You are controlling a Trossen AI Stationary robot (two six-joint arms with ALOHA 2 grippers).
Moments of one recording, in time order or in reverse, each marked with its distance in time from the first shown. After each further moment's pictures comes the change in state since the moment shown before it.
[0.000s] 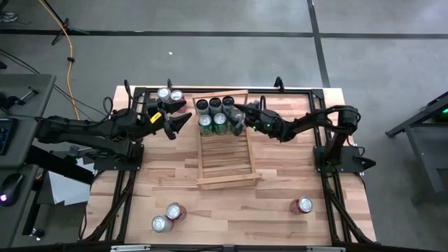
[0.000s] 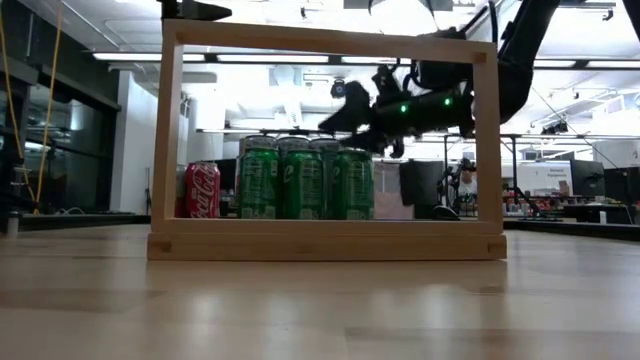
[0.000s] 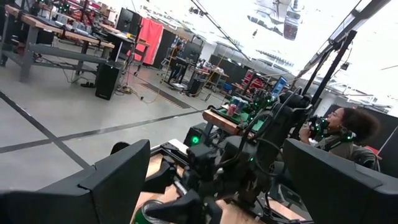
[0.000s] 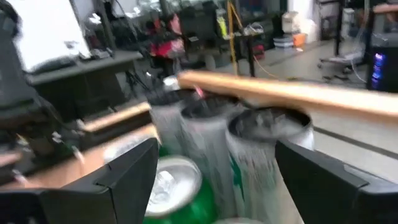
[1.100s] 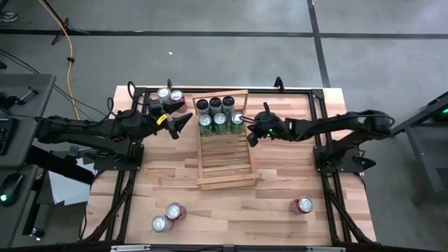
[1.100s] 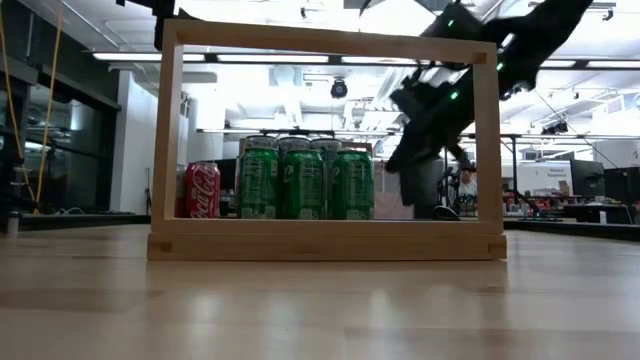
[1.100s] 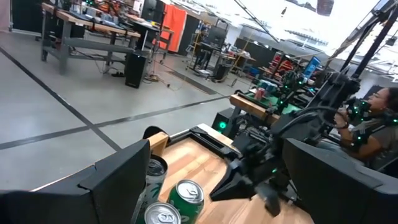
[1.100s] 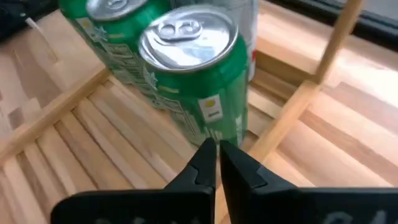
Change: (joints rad) left arm 0.002 0.000 0.000 -0.116 -0.083 0.010; right arm 0.072 -0.370 -0.031 -0.965 0.009 0.269
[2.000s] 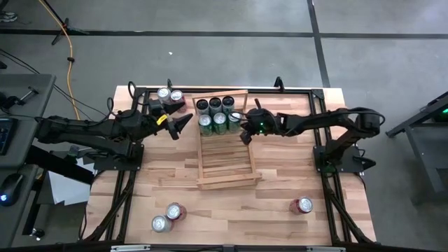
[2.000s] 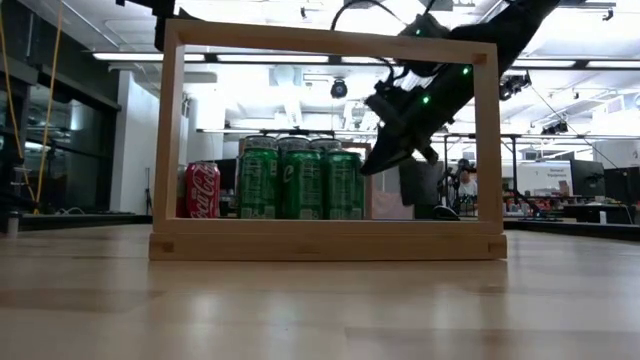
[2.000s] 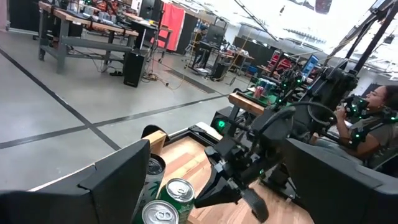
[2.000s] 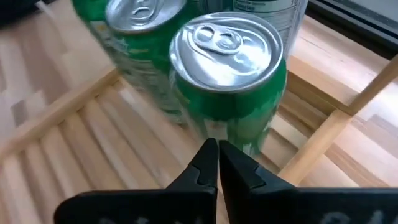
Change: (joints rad) left arm 0.000 0.000 0.000 -0.003 0.010 0.000; right arm -0.048 0.133 0.143 -0.026 -0.097 -0.115
